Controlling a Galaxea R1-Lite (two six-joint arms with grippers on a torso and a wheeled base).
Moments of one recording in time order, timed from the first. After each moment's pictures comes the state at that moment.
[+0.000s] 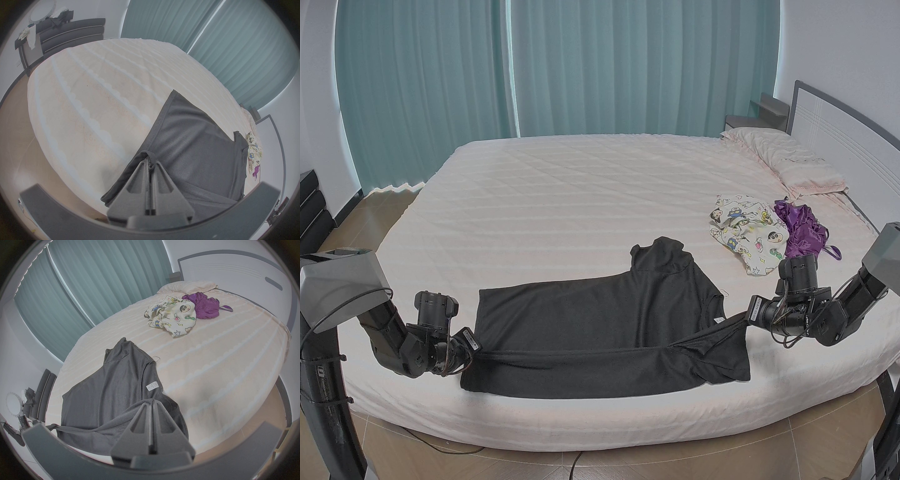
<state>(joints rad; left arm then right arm) -0.09 2.22 -0.70 -0.69 0.09 -0.76 0.19 2.07 -0.78 -0.61 -0.08 0.50</state>
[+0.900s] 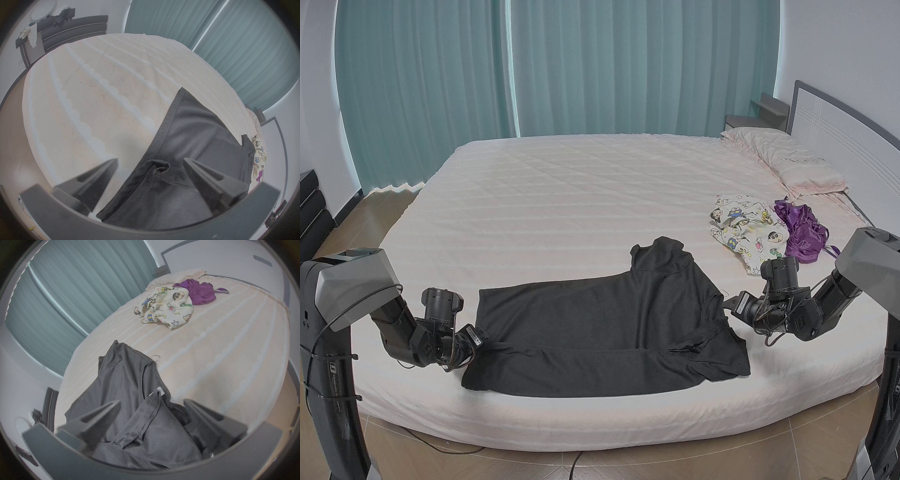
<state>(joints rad) -0.07 2.32 -0.84 -0.60 0.09 -0.77 0.18 2.24 -0.94 -0.61 -0.07 0.66</state>
